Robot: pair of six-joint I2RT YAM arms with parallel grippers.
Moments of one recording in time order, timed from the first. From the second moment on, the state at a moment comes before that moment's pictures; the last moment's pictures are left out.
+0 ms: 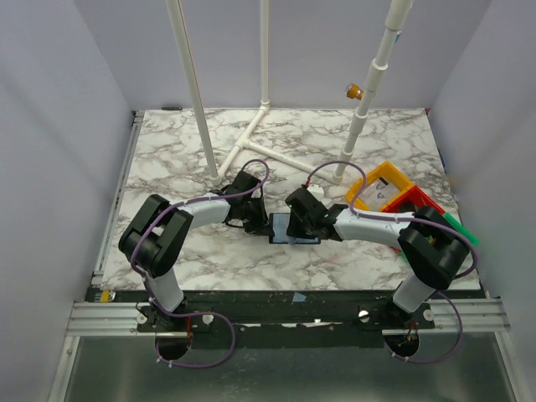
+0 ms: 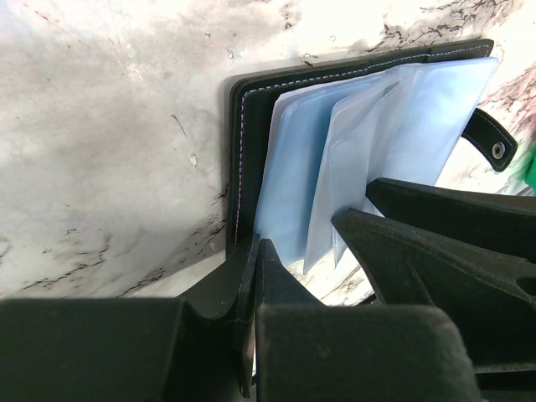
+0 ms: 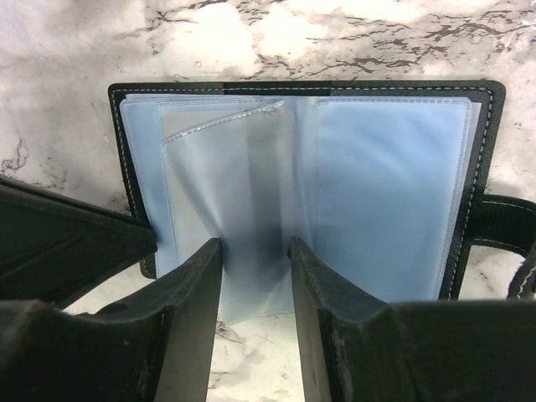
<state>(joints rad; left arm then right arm) -0.57 1.74 0.91 -0.21 0.41 -0.79 0.85 1.65 0.89 -0.22 0.22 0.86</state>
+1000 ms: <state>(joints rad) -0.59 1.73 1.13 -0.36 0.38 -0.70 0.72 1.61 0.88 -0.23 0.08 0.86</state>
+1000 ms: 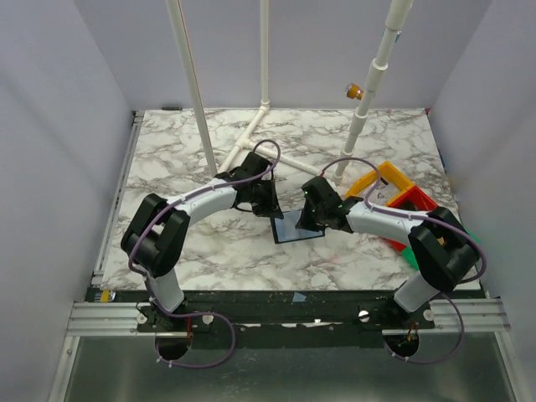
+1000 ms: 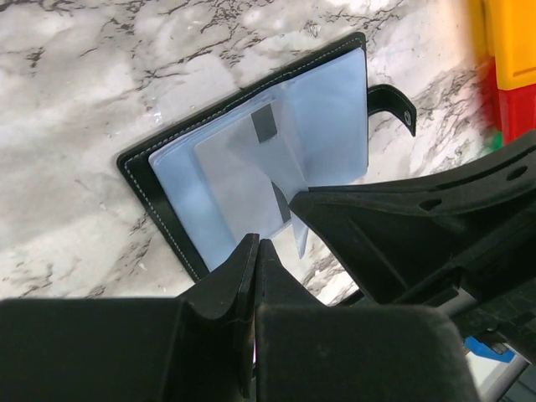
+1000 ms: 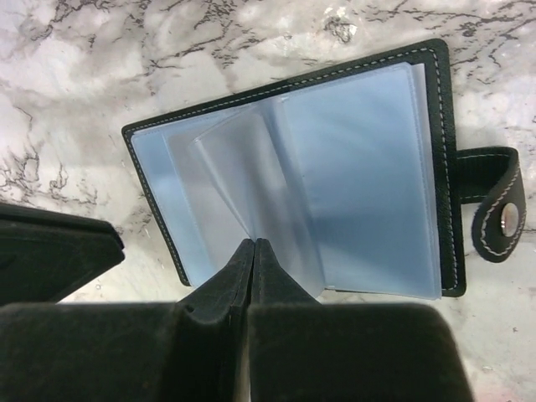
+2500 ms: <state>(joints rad) -0.74 2.11 1.45 -0.35 0.44 -0.83 0.66 1.26 0.85 -0.44 0.19 0.83</state>
